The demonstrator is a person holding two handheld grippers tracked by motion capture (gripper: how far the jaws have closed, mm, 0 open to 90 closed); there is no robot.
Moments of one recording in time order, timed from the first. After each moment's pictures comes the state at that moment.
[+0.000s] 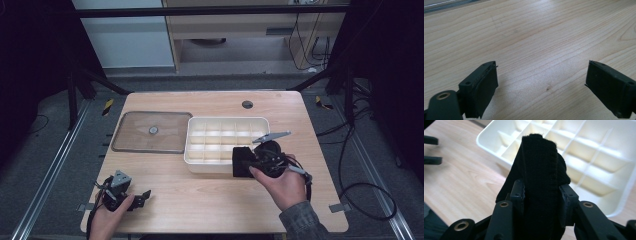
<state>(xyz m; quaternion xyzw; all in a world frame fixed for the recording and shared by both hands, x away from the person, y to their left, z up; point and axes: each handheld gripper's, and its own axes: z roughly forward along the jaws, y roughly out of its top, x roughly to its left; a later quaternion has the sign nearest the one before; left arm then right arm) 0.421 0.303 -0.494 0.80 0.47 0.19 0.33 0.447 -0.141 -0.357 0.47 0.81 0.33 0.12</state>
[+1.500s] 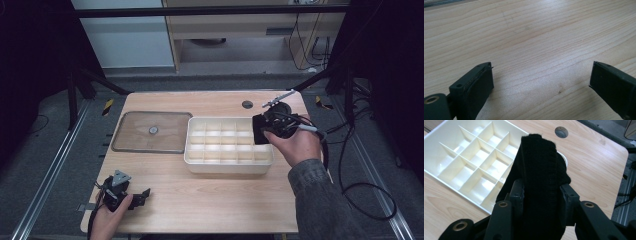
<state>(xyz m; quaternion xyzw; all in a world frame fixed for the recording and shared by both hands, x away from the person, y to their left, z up) 0.425 0.304 -0.502 0.78 0.50 0.20 0.32 0.517 -0.167 -0.305 0.47 0.82 0.23 0.22</state>
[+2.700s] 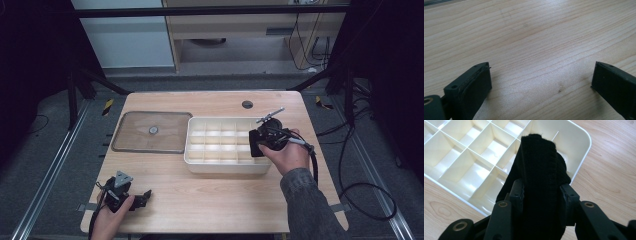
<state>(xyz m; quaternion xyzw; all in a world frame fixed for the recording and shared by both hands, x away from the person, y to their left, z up) 0.424 0.301 -0.506 0.79 0.49 0.21 0.31 0.526 -0.164 -0.369 0.48 0.83 0.21 0.19</state>
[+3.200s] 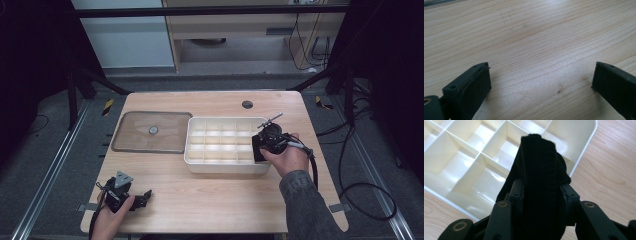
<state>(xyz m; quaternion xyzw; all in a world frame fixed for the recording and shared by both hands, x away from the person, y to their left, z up) 0.424 0.300 -0.507 0.78 0.49 0.21 0.32 0.531 -0.170 -0.395 0.48 0.84 0.18 0.19</state>
